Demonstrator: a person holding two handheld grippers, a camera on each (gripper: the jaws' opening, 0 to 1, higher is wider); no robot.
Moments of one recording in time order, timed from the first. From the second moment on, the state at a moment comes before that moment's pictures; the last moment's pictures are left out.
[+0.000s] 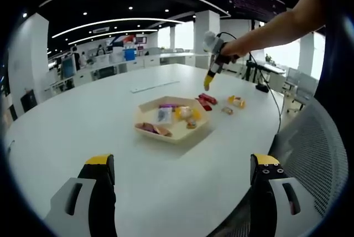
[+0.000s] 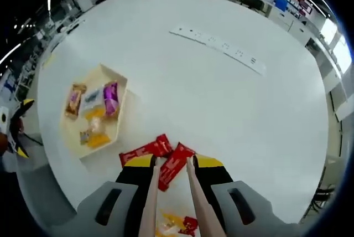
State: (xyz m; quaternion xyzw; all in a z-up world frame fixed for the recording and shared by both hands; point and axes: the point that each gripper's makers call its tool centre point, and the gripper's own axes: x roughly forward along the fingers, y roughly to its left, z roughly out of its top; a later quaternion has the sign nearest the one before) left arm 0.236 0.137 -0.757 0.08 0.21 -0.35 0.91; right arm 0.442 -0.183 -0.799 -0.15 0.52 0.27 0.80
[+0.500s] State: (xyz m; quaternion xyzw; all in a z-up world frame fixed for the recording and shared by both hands) left arm 0.235 0.135 -0.761 0.08 0.22 -0.35 0.91; right arm 0.438 -0.182 -0.822 -0.15 0.53 0.27 0.79
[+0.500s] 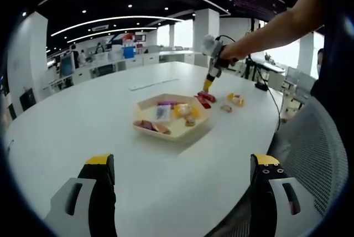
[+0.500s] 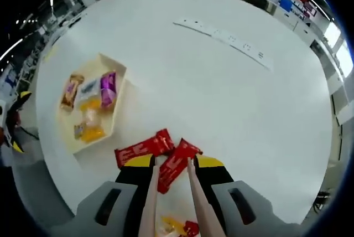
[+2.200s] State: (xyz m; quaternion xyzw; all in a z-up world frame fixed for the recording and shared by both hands) left arm 0.235 0.135 -0.764 0.09 0.23 -0.35 0.90; right arm 0.425 -0.197 -0.839 -0.22 0.52 0.28 0.77
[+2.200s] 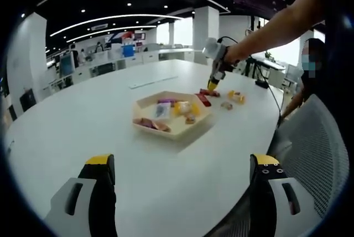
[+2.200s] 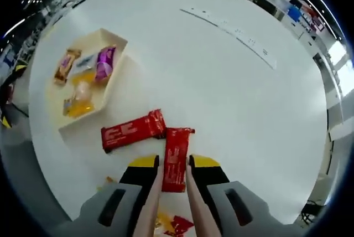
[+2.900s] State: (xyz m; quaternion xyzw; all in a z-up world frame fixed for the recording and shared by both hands) left arm 0.231 0.132 -0.768 0.09 0.23 -0.36 0.90; right arm 0.432 -0.197 -0.838 -0.20 0.52 0.29 0.78
